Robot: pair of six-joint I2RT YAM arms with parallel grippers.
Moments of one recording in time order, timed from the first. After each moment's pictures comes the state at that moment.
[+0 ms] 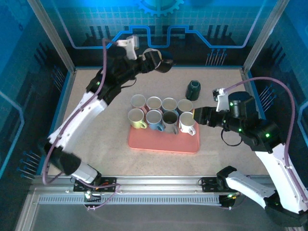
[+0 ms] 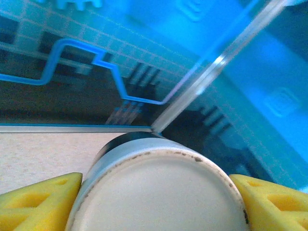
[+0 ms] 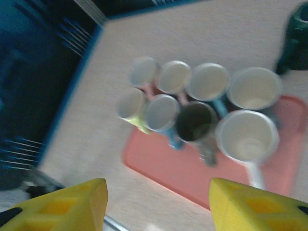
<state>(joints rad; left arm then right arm) -0.50 1.46 1.63 -0.25 0.14 -0.63 0.45 0.89 1.35 -1.01 -0.27 0.54</state>
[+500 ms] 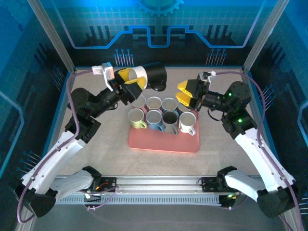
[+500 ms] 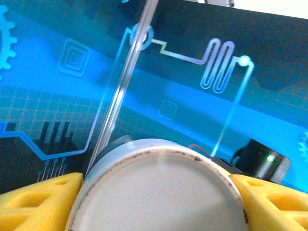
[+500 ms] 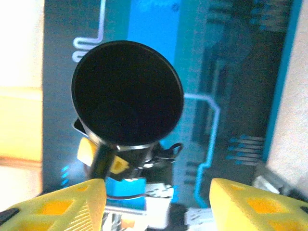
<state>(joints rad) -0.49 1.00 1.09 0.29 0.41 -0.52 0.36 1.03 1.06 0.14 -0.90 1.61</state>
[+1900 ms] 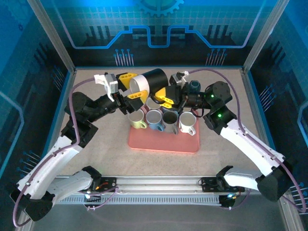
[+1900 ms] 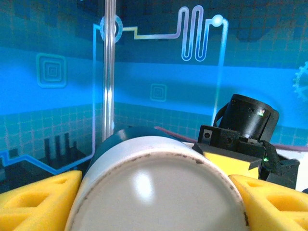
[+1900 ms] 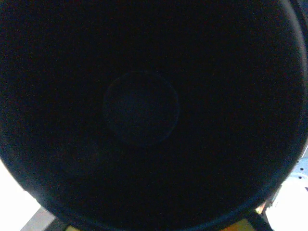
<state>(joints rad) -0.53 0.94 1.07 0.20 0.49 -0.21 0.59 1.19 1.10 0.45 -0.94 1.81</state>
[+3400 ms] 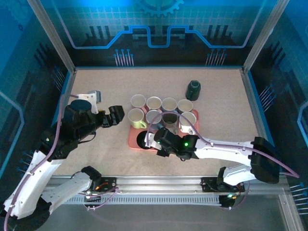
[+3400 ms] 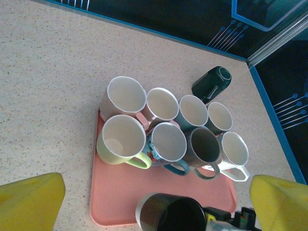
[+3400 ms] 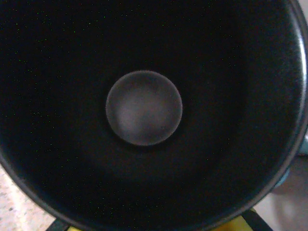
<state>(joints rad) -0.51 0.81 1.24 -0.96 -0.11 -0.62 1.13 1.38 0.84 -0.36 0.24 -0.27</state>
